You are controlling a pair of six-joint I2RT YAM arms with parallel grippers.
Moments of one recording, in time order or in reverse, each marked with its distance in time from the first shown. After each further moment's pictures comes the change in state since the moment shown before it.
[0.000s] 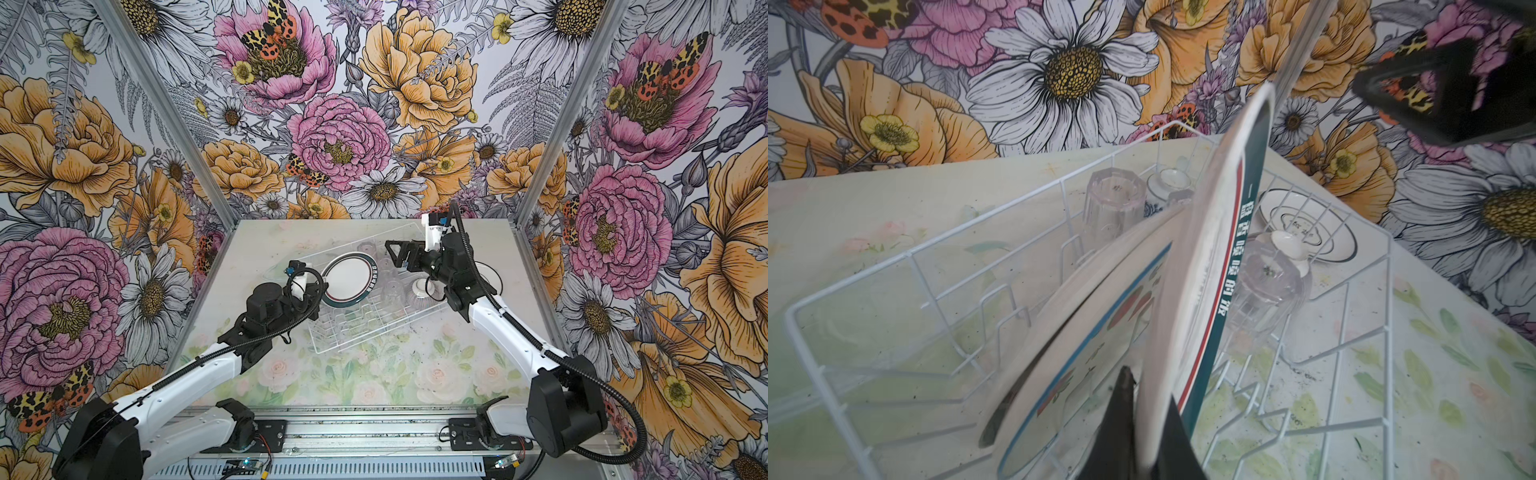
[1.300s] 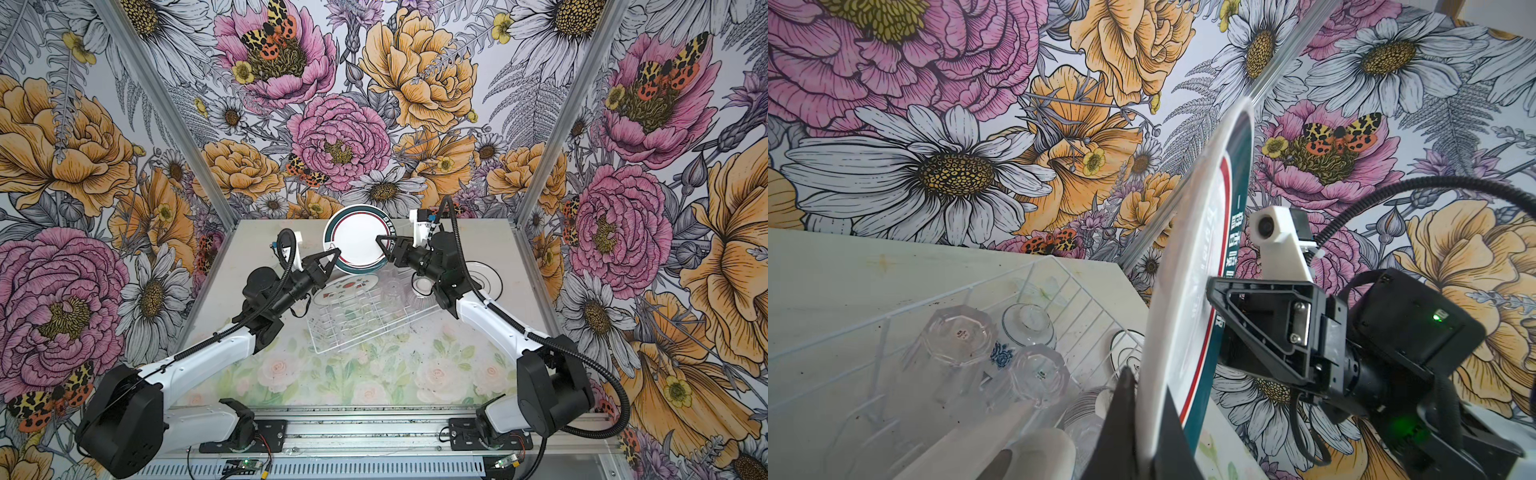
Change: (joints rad) left arm 0.010 0.206 0.122 0.456 0.178 -0.487; right arm 0.058 0.092 0.015 0.234 -0.055 0.149
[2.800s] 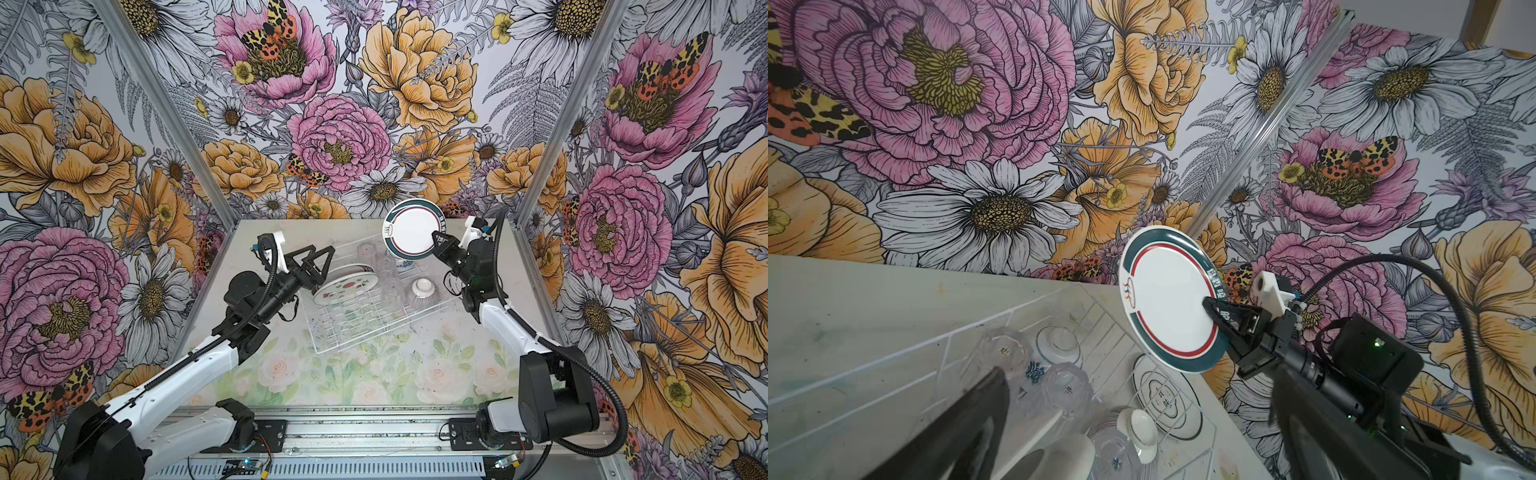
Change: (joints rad) left arm -0.004 -0.183 -0.011 -0.182 -0.120 0.084; right arm -0.304 -0.090 -0.183 0.066 0.168 0.201
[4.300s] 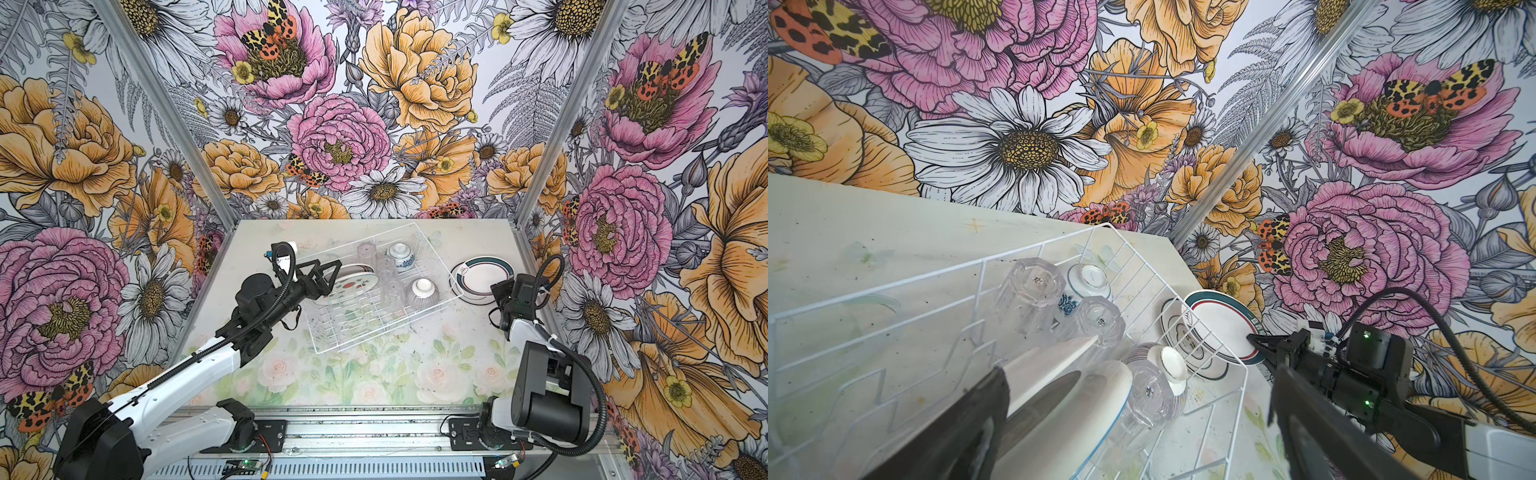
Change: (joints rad) left arm -0.026 0.009 -0.020 -0.131 -0.018 0.033; right arm -0.439 0.076 -0.231 -0.207 0.072 0.071
